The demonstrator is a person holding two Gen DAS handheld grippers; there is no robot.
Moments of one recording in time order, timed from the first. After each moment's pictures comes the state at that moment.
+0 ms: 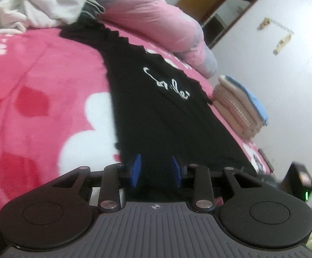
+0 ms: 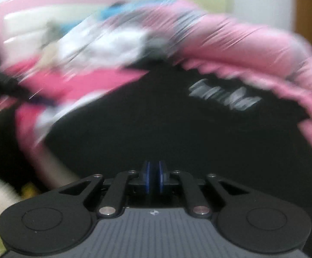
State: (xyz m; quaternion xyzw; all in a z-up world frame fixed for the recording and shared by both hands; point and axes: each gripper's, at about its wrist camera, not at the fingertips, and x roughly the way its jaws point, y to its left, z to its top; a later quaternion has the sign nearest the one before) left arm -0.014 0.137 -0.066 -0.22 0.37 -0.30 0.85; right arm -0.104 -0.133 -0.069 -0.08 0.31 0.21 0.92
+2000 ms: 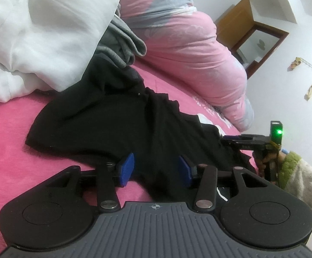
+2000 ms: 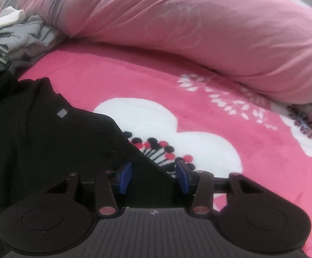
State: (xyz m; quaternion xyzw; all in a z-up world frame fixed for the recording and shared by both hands) left arm 0.278 0.140 -0.107 -0.28 0.31 -0.24 0.88; right arm 0.418 -0.341 -0.068 -0.15 0.39 0.18 0.89
